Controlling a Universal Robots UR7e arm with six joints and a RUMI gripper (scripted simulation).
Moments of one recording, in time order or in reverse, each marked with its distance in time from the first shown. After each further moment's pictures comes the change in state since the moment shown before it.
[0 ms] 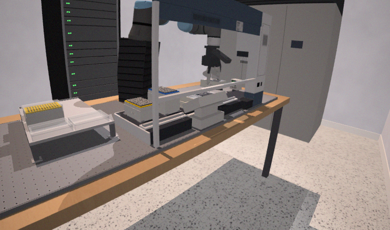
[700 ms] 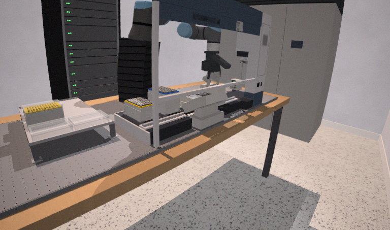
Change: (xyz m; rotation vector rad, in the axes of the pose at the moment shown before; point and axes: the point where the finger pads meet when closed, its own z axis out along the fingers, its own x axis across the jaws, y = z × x) arm 0.000 -0.001 0.030 0.001 0.000 0.000
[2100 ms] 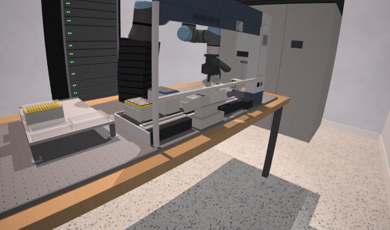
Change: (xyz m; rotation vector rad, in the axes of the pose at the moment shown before) arm 0.000 -0.002 0.018 0.005 -0.001 0.000
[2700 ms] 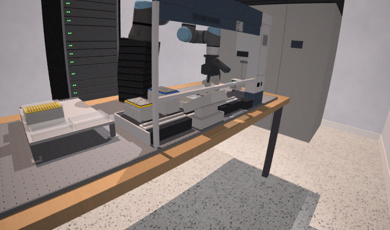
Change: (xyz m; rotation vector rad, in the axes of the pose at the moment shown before) arm 0.000 0.002 0.003 -0.002 0.000 0.000
